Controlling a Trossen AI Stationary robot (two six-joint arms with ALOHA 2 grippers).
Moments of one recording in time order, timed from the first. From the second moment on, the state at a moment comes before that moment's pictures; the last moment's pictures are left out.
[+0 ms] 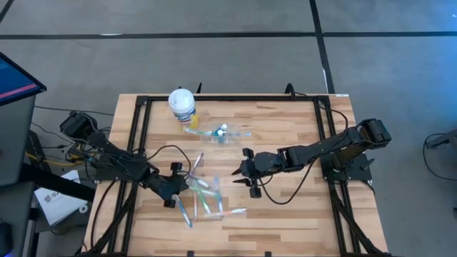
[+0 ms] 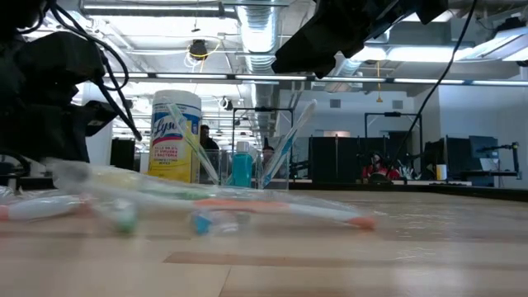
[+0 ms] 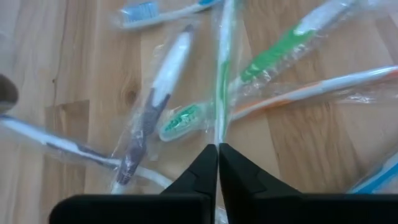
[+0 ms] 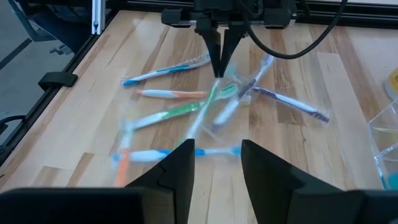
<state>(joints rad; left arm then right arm) -0.57 1.28 0.40 -0.09 -0.41 -0.29 0.23 1.58 0.96 0.07 0.05 0.05</state>
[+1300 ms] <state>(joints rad) -0.57 1.28 0.70 -0.14 -0.53 0.07 0.23 1.58 0.96 0.14 -0.03 0.17</state>
